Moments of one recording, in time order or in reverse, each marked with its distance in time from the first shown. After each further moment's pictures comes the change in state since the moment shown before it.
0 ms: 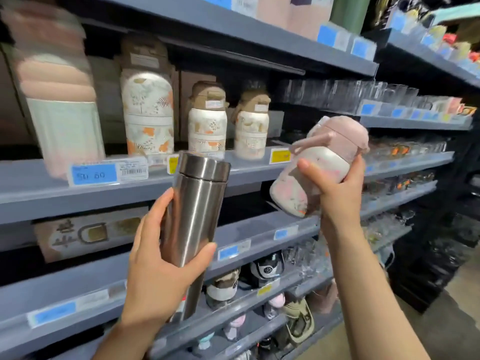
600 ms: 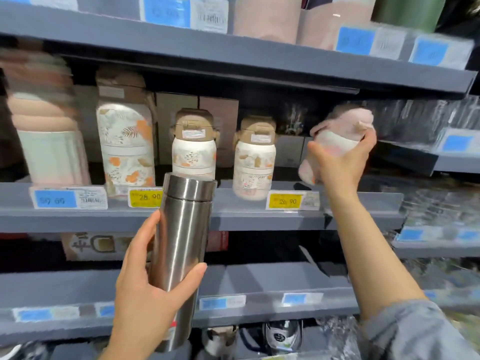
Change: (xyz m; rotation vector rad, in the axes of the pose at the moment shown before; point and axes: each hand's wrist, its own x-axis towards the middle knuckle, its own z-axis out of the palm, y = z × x) left_hand 0.041 0.003 0.121 0.183 0.366 -0.040; right_hand 0.229 0.078 0.052 -0.106 -0.145 -0.047
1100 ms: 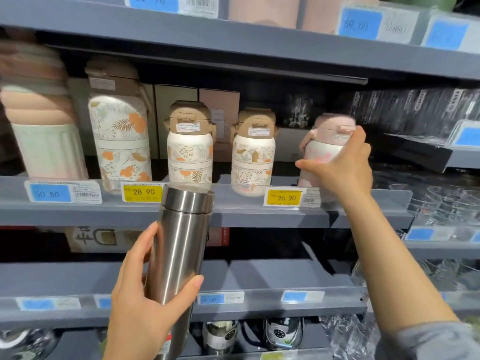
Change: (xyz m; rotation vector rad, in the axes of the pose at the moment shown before) left_hand -0.017 -0.002 0.010 0.071 0.017 -0.001; right_hand 0.006 0.005 -0.016 -0.624 -0.258 -0.096
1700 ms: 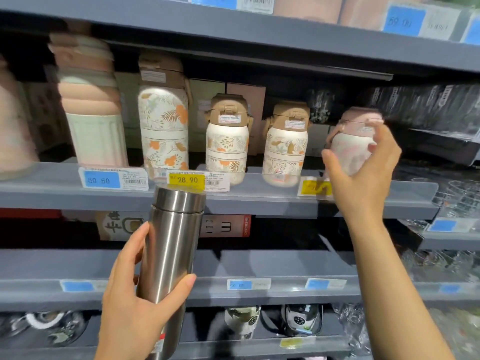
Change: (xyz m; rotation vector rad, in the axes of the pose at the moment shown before) left_hand -0.009 -0.021 -0.069 0.036 0.023 -0.051; right_hand -0.075 -0.023 0.014 0.275 0.283 -0.256
